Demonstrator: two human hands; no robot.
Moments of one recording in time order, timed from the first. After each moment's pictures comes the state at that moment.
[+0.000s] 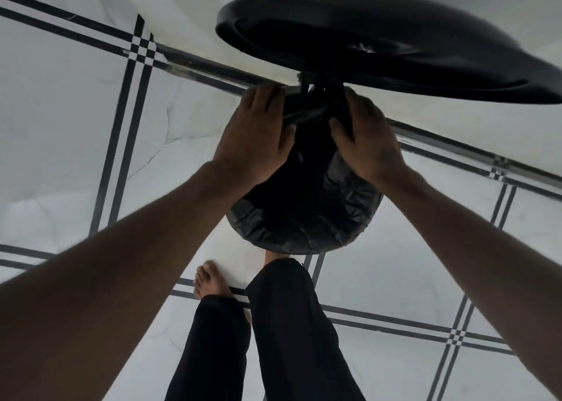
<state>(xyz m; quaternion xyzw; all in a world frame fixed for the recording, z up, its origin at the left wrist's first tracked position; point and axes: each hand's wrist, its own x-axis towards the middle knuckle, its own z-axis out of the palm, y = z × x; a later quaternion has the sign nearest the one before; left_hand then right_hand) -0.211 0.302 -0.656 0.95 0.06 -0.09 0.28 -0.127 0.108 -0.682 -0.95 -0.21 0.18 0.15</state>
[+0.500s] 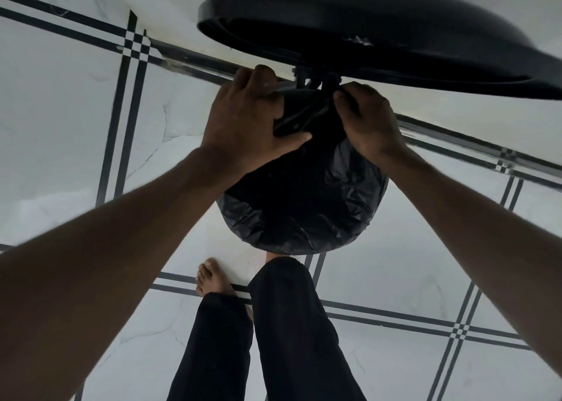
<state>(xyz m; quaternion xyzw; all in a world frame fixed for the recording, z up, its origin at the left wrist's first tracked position) -0.196 0.314 -0.656 0.98 0.01 -0.08 0.19 -0.103 0.118 -0.688 -0.94 -0.13 0.21 0.23</state>
